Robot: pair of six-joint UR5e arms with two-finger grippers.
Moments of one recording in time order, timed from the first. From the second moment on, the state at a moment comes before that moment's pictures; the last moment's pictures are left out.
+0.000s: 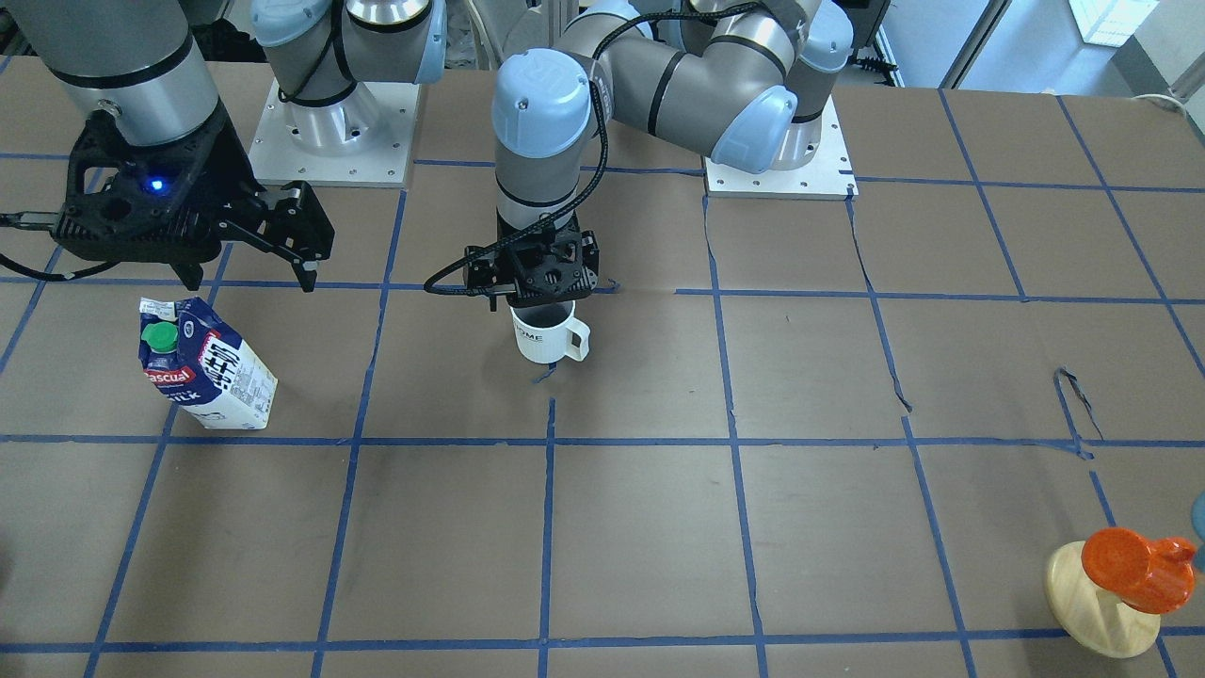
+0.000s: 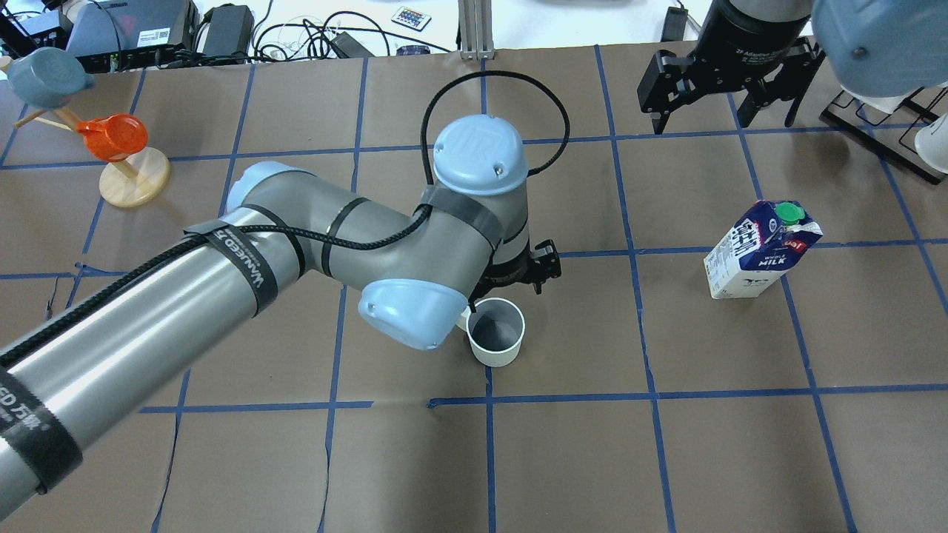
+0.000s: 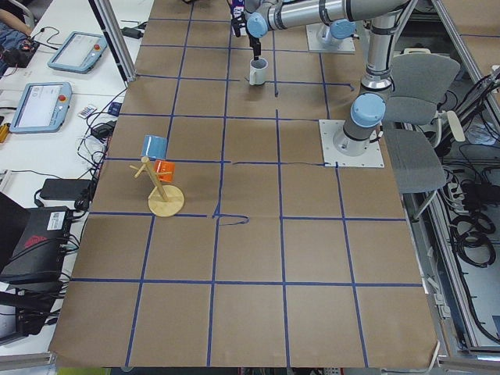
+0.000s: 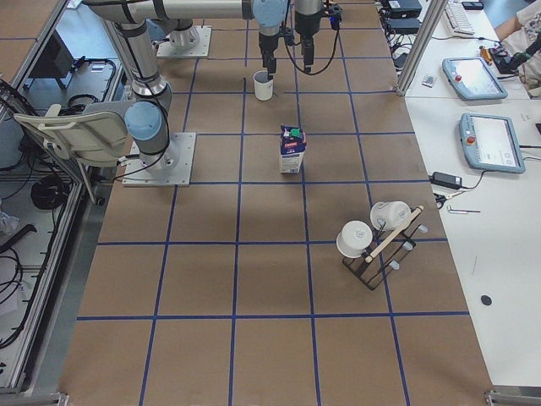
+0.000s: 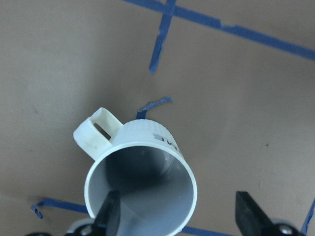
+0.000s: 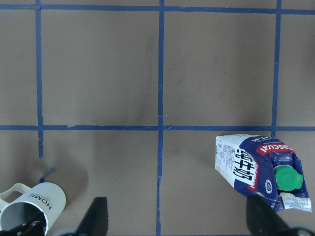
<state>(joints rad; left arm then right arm) -2.04 -1.82 -1.72 -1.16 1.50 -0.68 1.57 -1.50 1.49 -1.64 -1.60 -0.02</state>
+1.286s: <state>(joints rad) -1.66 -1.56 -1.57 -1.62 1.59 -0.08 1.27 -1.49 1.69 -1.71 -1.59 -0.36</state>
